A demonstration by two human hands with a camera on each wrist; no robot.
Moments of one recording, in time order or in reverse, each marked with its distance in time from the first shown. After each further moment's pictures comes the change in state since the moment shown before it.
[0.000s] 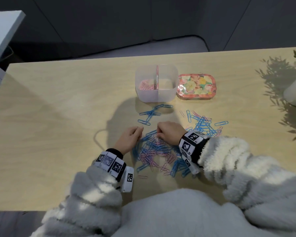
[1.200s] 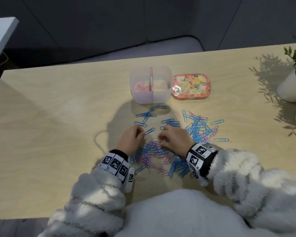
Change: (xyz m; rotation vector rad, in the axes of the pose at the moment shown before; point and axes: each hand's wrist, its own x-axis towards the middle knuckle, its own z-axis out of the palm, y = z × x) left_hand 0.002 0.014 0.012 0.282 0.053 0.069; right_hand -0.038 0.010 0.006 -0.013 0.126 0.011
